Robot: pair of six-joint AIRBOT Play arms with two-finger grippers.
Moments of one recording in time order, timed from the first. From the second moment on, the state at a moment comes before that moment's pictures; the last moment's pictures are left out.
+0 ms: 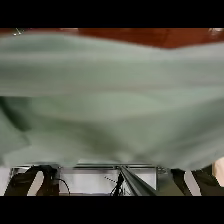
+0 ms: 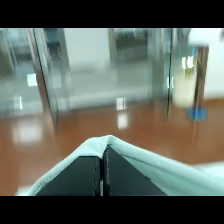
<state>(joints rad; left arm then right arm) 0.15 -0.54 1.79 1.29 -1.26 -1.41 -0.30 -0.63 1.98 -1.17 1.63 1.54</state>
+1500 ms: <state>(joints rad) 0.15 -1.60 1.40 0.81 -0.97 -1.41 -0.28 -1.66 1.51 -0.78 1.12 1.32</state>
